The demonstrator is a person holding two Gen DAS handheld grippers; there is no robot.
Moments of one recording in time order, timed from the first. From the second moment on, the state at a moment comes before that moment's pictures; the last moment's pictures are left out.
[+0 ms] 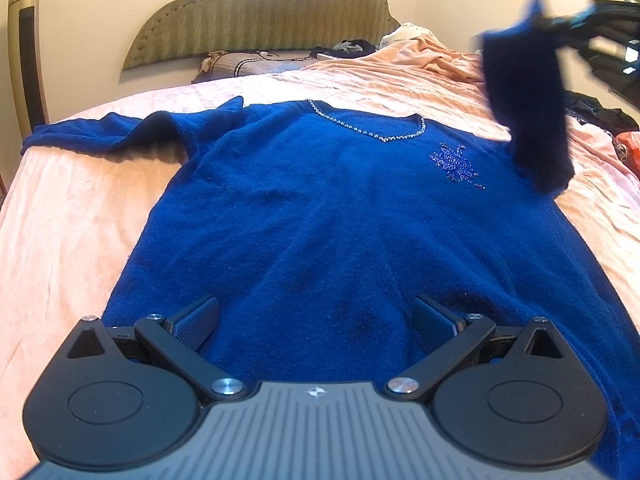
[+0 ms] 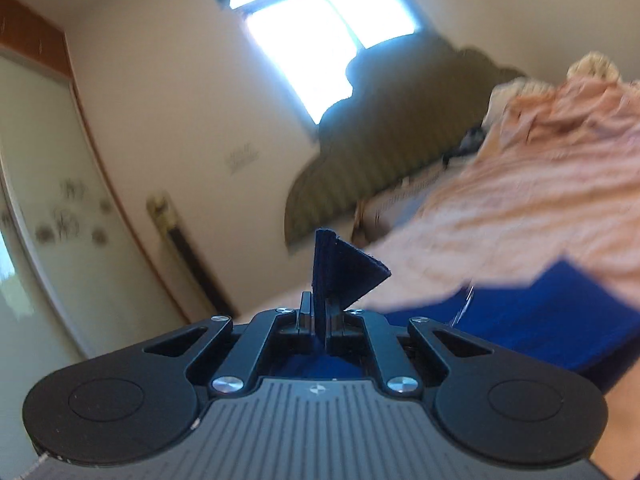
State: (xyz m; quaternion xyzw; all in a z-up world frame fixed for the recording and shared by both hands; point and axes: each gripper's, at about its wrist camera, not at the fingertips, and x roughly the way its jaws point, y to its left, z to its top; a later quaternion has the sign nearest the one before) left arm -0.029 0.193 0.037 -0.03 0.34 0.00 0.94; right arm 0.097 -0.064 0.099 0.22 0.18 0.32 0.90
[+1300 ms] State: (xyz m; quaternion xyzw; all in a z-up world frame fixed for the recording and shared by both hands) left arm 0.131 0.093 0.062 0.06 0.40 0.03 0.91; right arm -0.002 -0.113 0.001 0.31 0.23 0.18 0.90
